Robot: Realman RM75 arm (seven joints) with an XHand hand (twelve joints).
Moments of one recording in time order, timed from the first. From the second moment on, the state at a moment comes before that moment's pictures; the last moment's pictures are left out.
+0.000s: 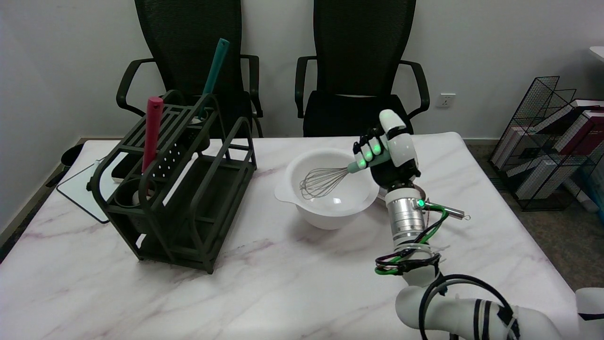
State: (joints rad) arm 0.21 -1.09 0.60 -1.28 -1.56 1.29 1.32
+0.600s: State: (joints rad) arm 0.04 -0.90 0.86 -1.48 -1.59 1.28 1.38
